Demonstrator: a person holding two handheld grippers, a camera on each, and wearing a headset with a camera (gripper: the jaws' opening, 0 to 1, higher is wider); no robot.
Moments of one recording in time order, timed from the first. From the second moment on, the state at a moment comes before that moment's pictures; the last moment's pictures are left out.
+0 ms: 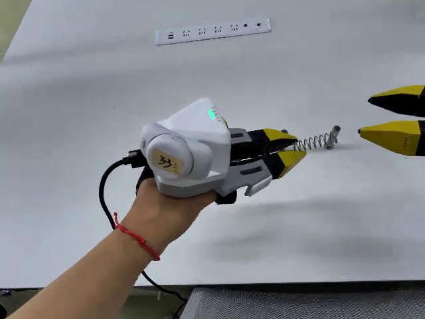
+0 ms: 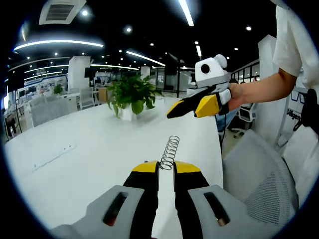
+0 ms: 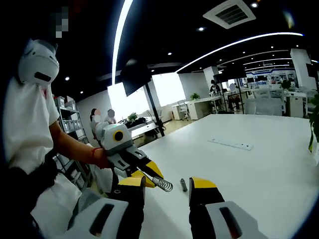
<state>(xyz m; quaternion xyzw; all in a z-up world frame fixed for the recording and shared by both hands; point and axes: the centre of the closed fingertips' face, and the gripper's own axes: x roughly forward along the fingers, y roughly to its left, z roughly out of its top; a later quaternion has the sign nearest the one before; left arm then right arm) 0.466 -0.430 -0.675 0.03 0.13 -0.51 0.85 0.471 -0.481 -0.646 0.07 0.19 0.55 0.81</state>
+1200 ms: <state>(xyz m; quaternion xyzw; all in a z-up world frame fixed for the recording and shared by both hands) 0.462 -0.443 -0.629 -0.06 0.08 -0.51 0.85 0.467 -0.461 -0.611 0.14 0.15 0.56 0.80</state>
